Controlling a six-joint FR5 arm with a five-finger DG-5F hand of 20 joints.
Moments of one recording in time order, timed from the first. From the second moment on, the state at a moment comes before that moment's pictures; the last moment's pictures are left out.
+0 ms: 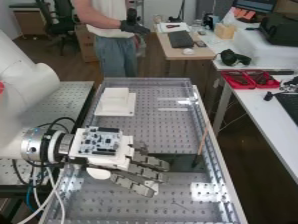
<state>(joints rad) 1.16 -2.06 -1.87 -2.51 -1.95 -0.63</state>
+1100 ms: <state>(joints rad) 1.19 -2.08 -1.89 -2.52 -1.94 -0.62</state>
